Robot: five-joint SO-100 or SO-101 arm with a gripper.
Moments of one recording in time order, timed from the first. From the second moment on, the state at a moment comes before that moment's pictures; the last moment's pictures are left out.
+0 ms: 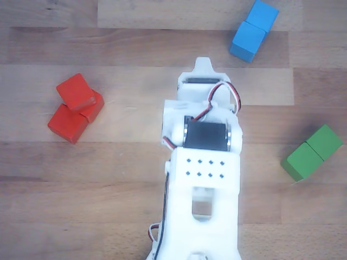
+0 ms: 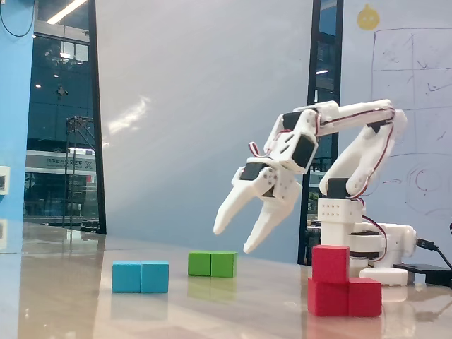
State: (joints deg) arm 1.5 136.3 150.1 47.5 -5.7
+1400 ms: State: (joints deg) arm 1.5 195.9 177.4 74.4 -3.4
